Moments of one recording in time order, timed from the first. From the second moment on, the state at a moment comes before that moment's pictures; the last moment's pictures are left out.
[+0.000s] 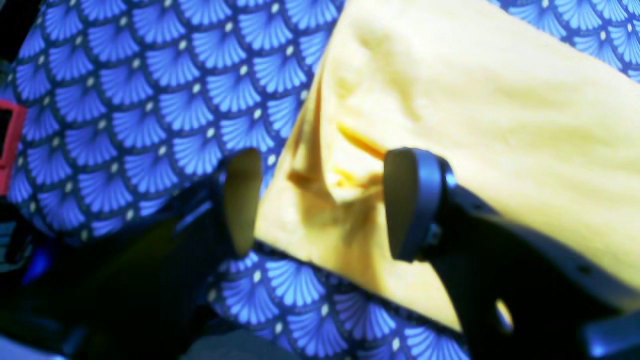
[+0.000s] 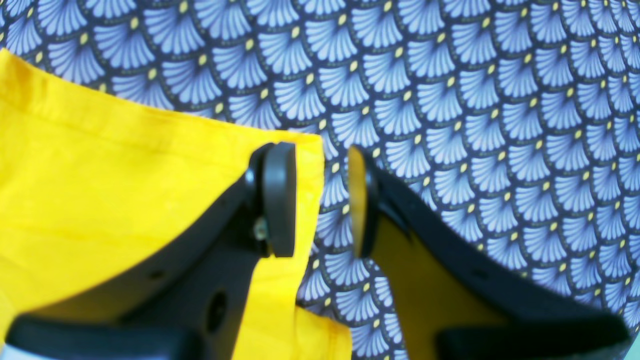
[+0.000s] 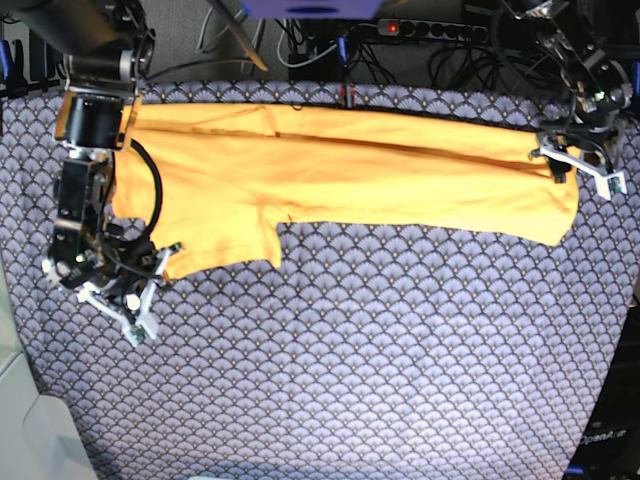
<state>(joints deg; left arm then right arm) 10.5 -2.2 -44.3 93.3 -5.6 -23.8 38.9 17.2 10.0 12.8 77.8 2.3 40.1 -57.2</state>
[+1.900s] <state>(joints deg) 10.7 -2.3 -44.5 93.4 -5.4 -23.8 38.9 -0.6 8.6 13.0 102.5 6.3 40.0 -58.8</state>
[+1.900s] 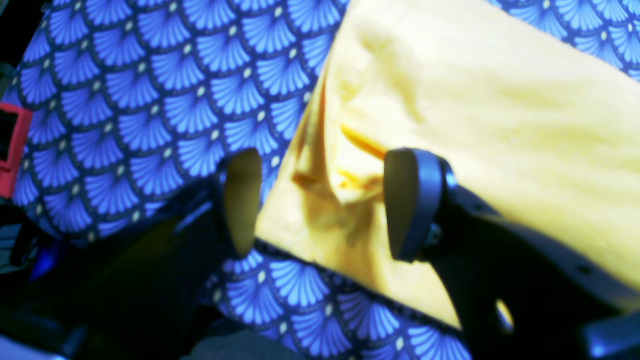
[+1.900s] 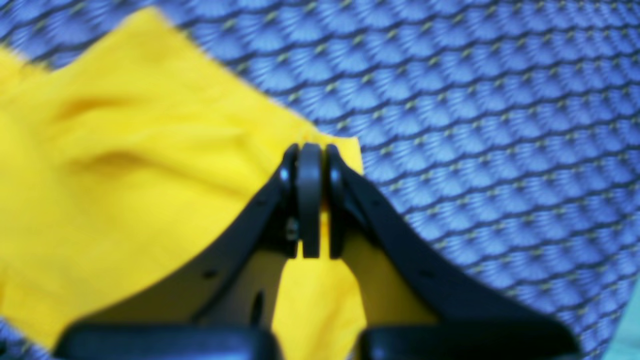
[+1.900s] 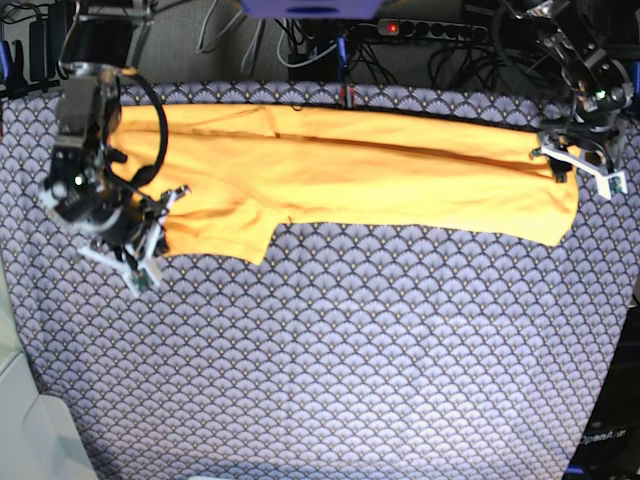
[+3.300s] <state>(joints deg) 10.6 -2.4 -44.5 93.4 -5.4 -24.0 38.9 -25.9 14.6 17.6 111.8 7.7 40.0 -39.5</state>
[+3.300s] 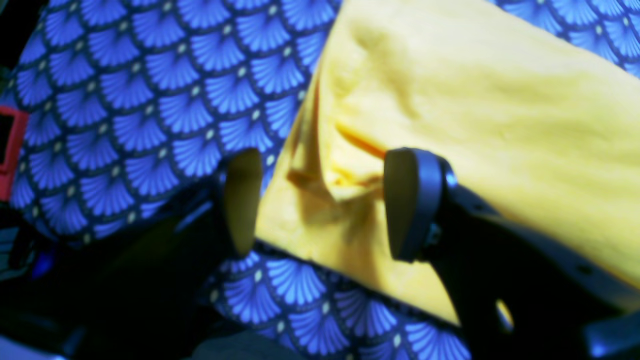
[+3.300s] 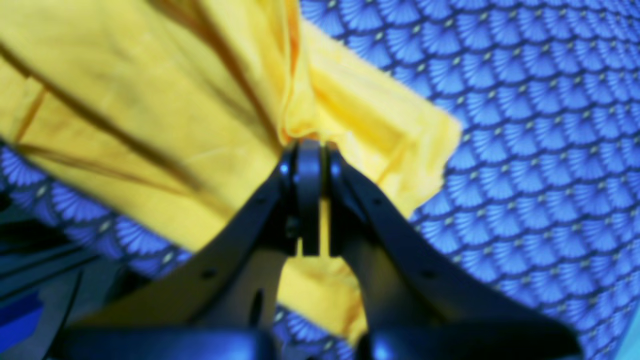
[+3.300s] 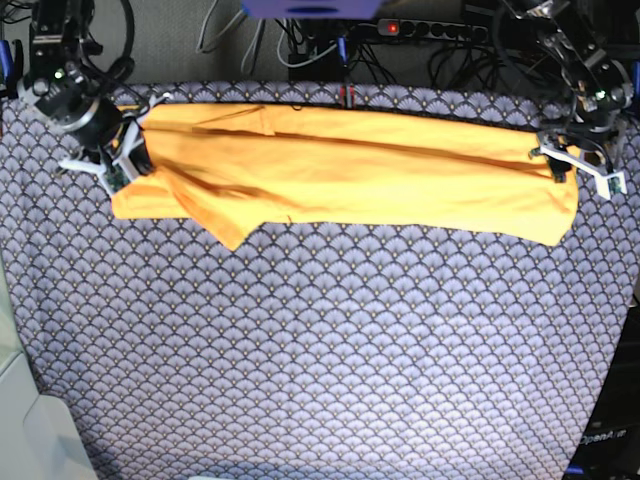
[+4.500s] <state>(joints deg) 10.8 -2.8 -44.5 93.4 -5.4 -24.0 38.9 -27.6 18.1 19.6 101.3 7.7 40.1 -27.3</state>
